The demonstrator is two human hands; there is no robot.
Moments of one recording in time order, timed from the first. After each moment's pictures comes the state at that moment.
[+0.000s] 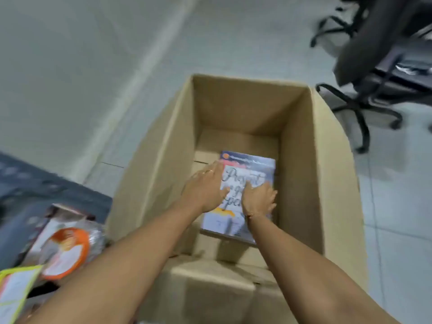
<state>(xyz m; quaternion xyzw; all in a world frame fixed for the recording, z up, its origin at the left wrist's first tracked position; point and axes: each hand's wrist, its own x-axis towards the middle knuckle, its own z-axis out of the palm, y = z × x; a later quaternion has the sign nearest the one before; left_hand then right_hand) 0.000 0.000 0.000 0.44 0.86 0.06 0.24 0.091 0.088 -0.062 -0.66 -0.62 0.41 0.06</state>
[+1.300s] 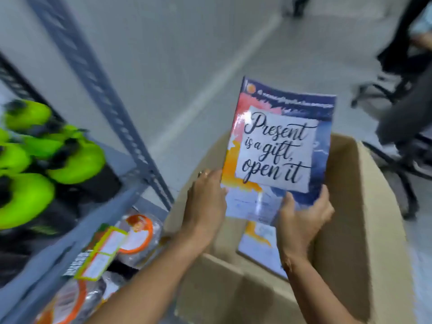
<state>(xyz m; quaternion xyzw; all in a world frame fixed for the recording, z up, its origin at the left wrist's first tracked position) 0.015 -0.122 0.154 0.24 0.94 0.24 0.00 0.099 -0.006 0.091 -0.48 -0.63 0.45 0.42</state>
